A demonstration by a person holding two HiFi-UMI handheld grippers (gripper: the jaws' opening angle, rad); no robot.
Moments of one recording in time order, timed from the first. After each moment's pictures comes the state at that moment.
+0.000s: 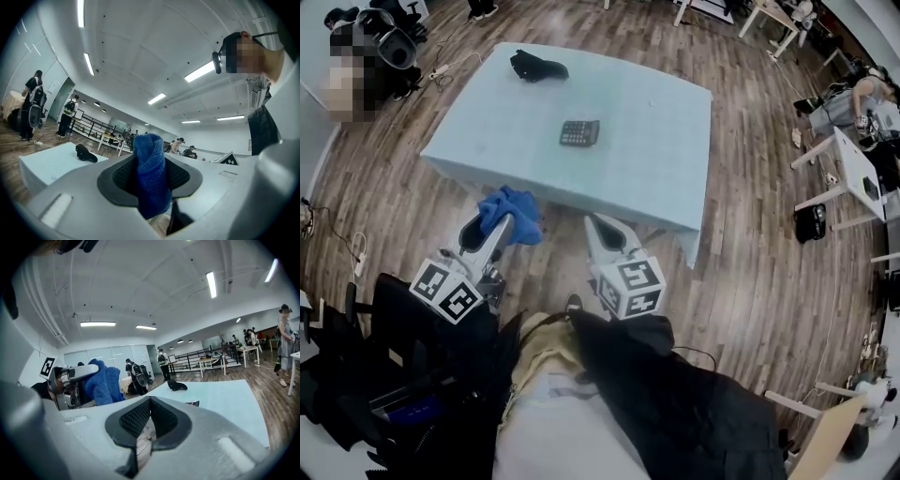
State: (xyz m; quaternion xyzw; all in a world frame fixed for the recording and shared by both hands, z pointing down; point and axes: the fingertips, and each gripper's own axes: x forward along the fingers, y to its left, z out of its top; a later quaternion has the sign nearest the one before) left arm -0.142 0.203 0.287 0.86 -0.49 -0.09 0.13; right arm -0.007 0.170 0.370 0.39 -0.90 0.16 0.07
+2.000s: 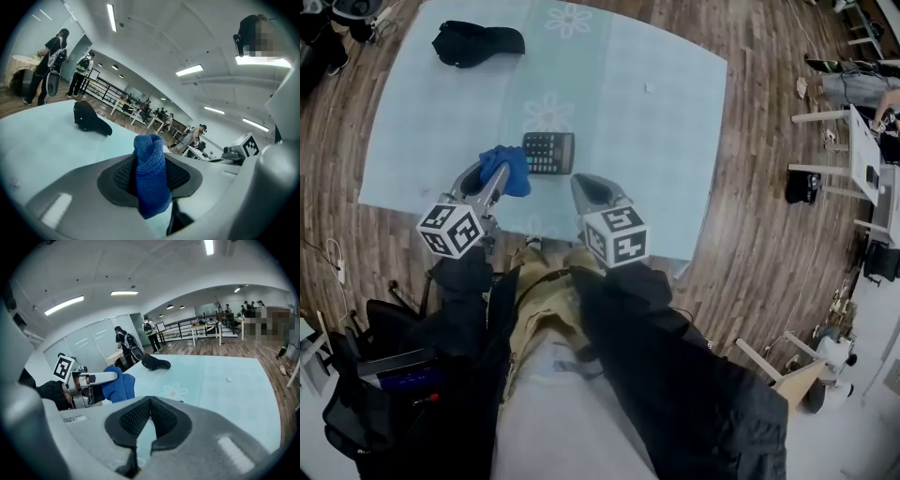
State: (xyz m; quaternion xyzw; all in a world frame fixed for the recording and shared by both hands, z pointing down) left arm -0.189 -0.193 0.516 0.81 -0.49 0.01 0.34; right arm -0.044 -0.170 0.530 0.37 -0.85 0.29 0.24
